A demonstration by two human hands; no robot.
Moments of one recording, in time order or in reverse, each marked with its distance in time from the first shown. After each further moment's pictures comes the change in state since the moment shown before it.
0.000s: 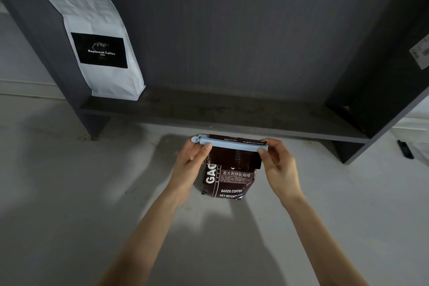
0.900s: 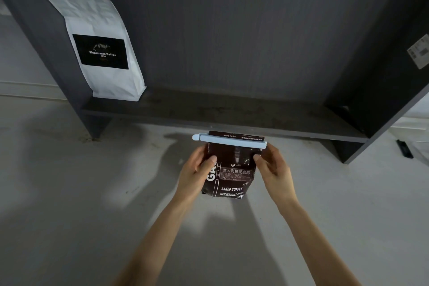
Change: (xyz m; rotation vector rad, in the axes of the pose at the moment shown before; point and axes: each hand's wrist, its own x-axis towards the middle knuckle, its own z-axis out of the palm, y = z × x) left_hand -0.005 -0.026 0.002 0.071 -0.024 0.006; right_hand -0.009 0.017 0.005 0.051 -0.032 0.077
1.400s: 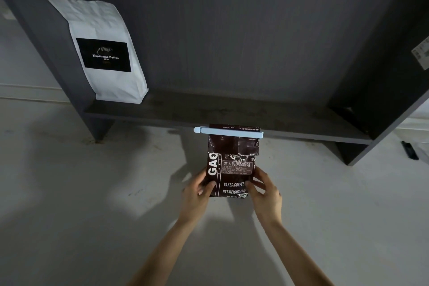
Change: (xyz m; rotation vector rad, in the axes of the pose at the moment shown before) left_hand -0.017 -0.046 -0.005 0.357 0.132 -0.113; right_hand -0.024 0.036 0.023 -0.131 0.084 0.108
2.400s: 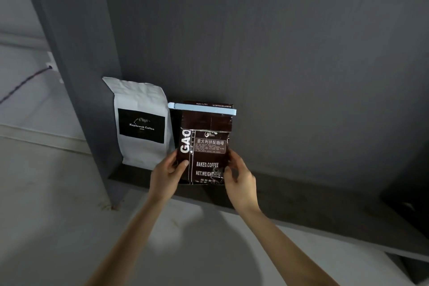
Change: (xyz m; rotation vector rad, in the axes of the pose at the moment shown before) left_hand 0.164 0.101 -0.143 0.139 0.279 0.244; right_hand 0.132 -0.161 0.122 -0.052 -0.230 -0.336
